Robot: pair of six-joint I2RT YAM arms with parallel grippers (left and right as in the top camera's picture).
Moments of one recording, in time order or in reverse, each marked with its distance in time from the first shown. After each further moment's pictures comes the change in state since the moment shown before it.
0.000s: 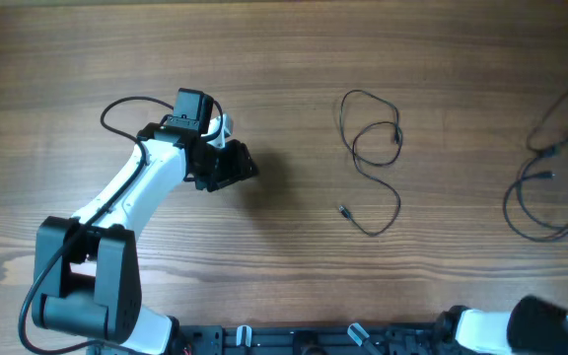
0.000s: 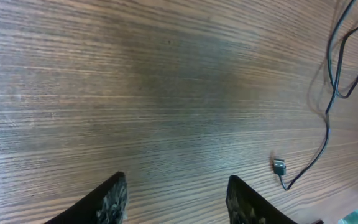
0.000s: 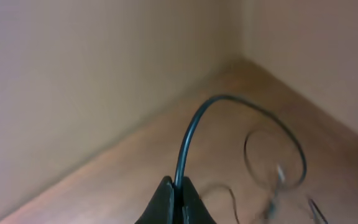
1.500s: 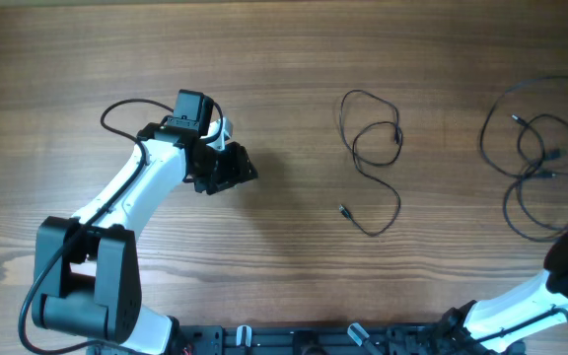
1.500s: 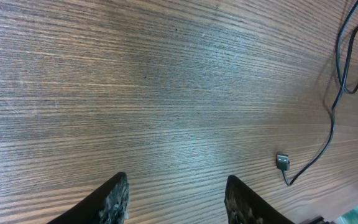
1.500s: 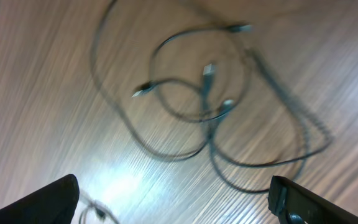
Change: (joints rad) left arm 0.000 0.000 0.000 -0.028 0.000 0.000; right arm -0.238 0.335 -0.015 -0.325 -0.126 0.085
